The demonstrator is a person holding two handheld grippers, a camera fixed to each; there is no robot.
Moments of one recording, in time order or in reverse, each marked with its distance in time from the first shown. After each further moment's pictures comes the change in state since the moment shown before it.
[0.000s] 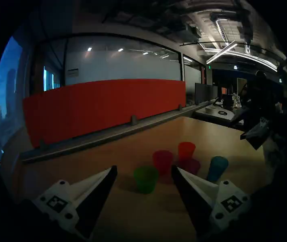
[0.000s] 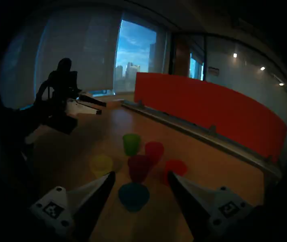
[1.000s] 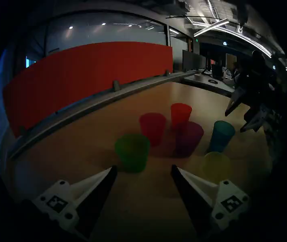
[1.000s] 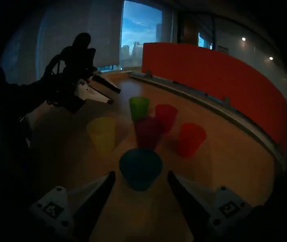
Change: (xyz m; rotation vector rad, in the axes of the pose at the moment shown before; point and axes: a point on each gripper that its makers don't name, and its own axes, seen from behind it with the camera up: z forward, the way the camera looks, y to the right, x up) left arm -0.087 0.027 0.057 -0.122 -0.254 0.067; right arm -0.099 -0.012 0.034 0.073 -0.196 0.010
